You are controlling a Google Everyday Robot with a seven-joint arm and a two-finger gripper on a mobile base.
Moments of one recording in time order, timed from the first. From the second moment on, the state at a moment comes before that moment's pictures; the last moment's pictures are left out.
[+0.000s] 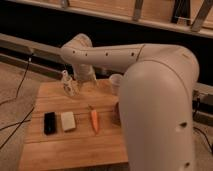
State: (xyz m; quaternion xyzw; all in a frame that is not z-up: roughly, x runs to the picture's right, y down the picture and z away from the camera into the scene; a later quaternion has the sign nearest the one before) arm -0.105 -0.008 0.781 -0.21 0.20 0.60 0.75
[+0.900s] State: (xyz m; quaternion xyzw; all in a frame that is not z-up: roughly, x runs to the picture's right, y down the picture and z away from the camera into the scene) arm -0.242 0.034 0.809 -0.29 0.19 0.52 0.78
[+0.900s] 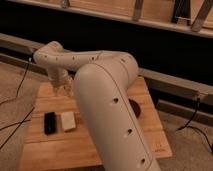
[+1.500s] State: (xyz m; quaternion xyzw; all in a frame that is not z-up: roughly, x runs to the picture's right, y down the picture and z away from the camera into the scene) arm -0.231 0.080 0.724 -0.34 0.19 0.53 0.75
